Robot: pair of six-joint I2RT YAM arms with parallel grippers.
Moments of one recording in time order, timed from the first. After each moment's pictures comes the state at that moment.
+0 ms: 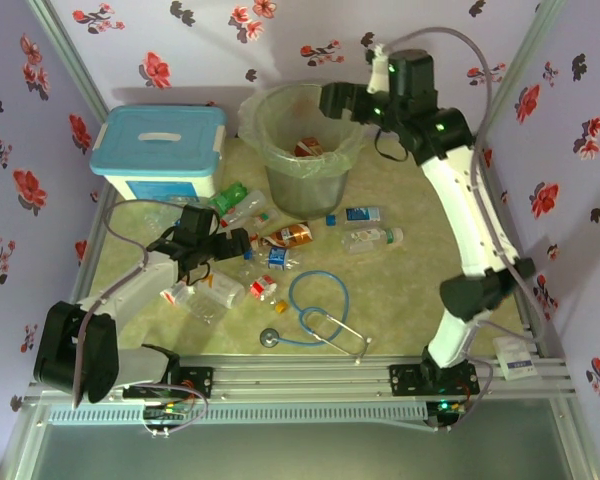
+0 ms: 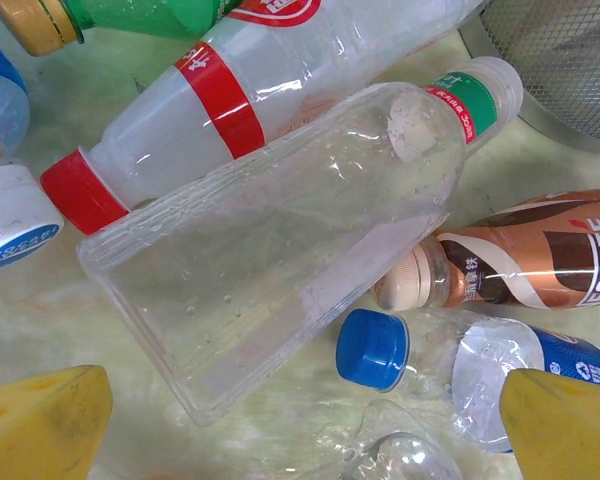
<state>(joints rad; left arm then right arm) -0.39 1.28 0.75 -0.36 0.02 -0.51 0.40 1.73 2.16 -0.83 -0.18 0.36</state>
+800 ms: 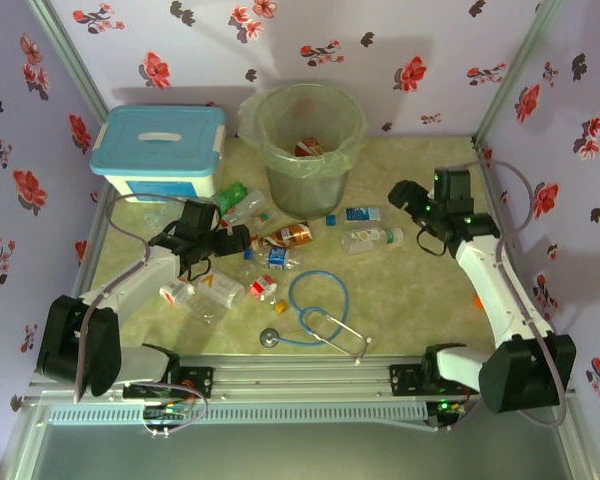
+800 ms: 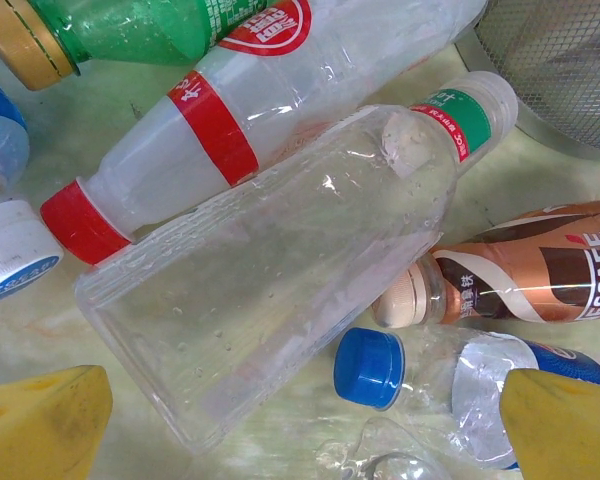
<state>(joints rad) -0.39 1.32 0.79 -0.37 0.01 -0.49 0.12 1.18 1.00 -0.55 -0.12 0.73</state>
